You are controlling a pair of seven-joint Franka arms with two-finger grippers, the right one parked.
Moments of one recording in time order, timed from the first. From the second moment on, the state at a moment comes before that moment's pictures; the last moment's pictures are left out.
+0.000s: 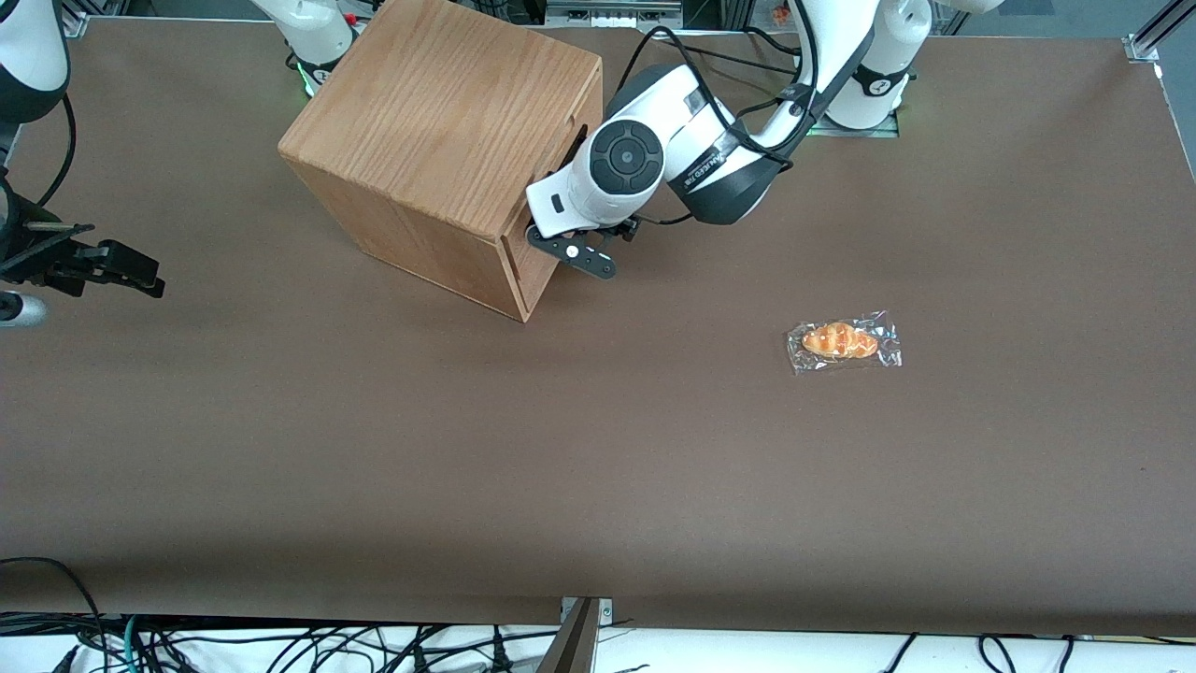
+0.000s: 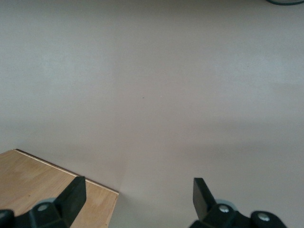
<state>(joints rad) -0.55 0.58 -0.30 -1.38 -0.24 1.81 -0.37</state>
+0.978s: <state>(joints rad) -0.52 0.57 -0.30 -1.39 -0.24 1.80 -0.35</state>
